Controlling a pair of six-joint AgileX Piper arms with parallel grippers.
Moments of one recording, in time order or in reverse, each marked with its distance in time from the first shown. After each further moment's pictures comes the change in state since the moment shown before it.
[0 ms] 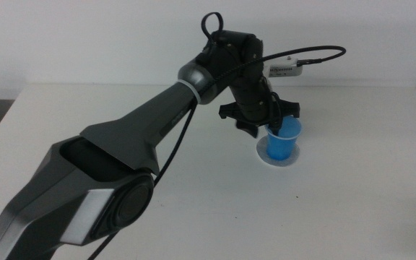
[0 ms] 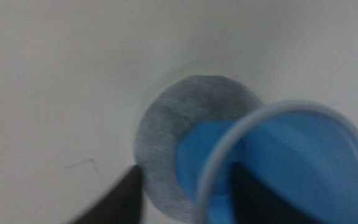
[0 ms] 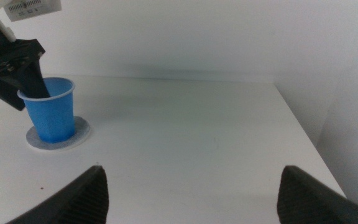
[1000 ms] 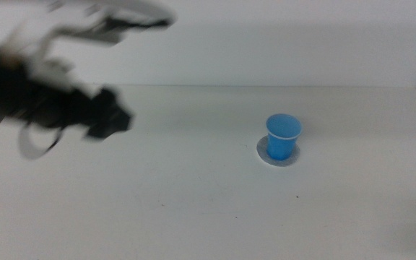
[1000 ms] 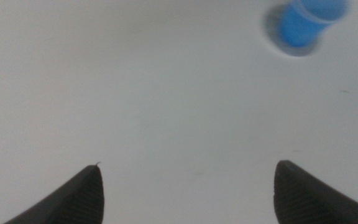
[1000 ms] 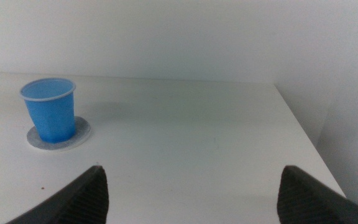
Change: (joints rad) left arm 0.374 -1.371 1.469 -0.123 -0.412 0.591; right arm 0.000 0.000 0.000 0.000 0.000 0.000
